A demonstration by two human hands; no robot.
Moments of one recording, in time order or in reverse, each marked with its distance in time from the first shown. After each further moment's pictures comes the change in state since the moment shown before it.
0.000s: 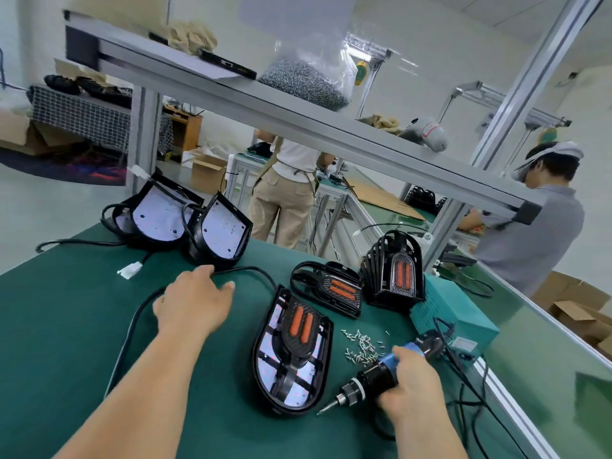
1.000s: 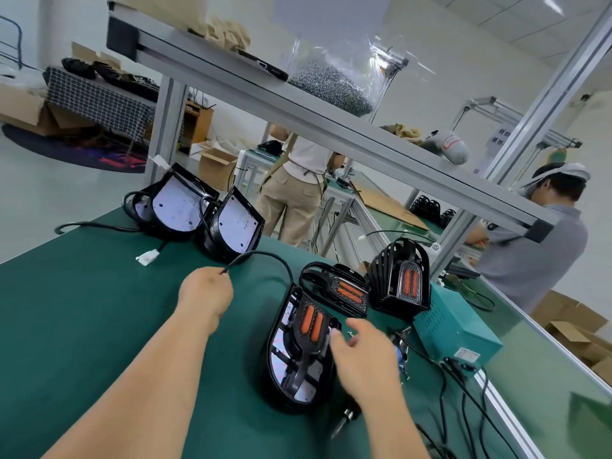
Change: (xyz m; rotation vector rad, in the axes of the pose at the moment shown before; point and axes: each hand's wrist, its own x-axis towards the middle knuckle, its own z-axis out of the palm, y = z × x) left_hand 0.015 -0.011 0.009 -0.673 -0.090 -0.205; right_hand -0.063 0.019 0.041 -1.400 -0.154 -0.774
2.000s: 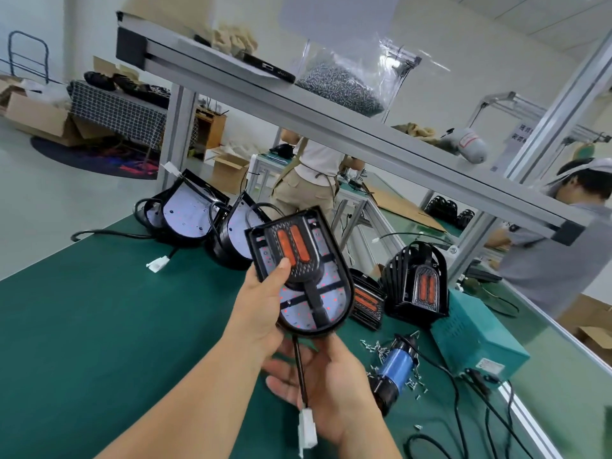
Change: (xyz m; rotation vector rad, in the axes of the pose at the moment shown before) left_hand -0.048 0.020 0.051 -0.980 -0.350 0.072; right_hand -0.015 -0.032 0.037 1.354 -0.708 0.337
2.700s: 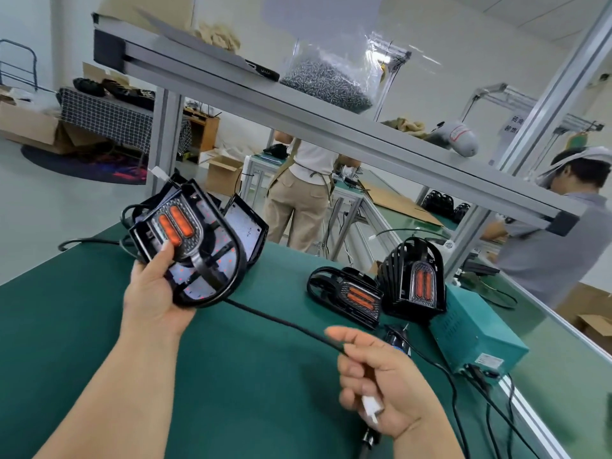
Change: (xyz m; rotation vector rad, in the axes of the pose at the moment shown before) left_hand 0.029 0.071 -0.074 -0.242 0.217 0.200; right_hand -0.019 -0.042 -0.055 -0.043 -0.013 -0.046
